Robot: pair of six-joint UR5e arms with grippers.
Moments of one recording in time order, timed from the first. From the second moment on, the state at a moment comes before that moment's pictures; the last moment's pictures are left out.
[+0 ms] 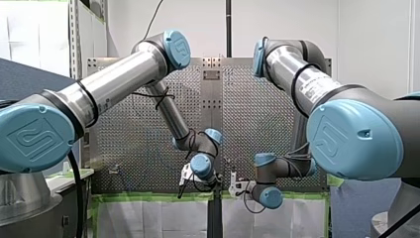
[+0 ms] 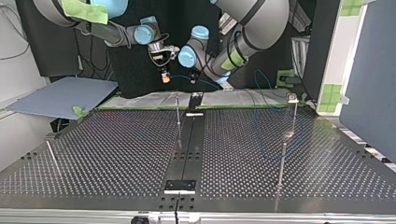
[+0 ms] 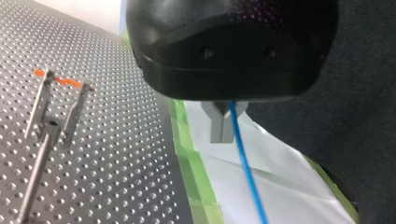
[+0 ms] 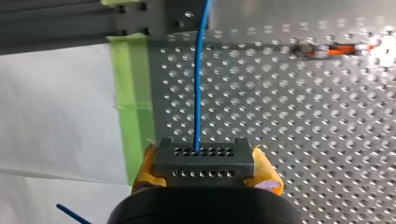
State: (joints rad) left arm -0.66 -2.54 -1.52 -2.76 -1.94 -1.66; right arm 2.07 -0.55 1.84 -1.14 1.46 1.66
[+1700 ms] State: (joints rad) left arm -0.66 -2.46 -1.53 -2.59 -1.93 -1.76; right arm 2.00 -0.65 1.87 -1.16 1.45 1.75
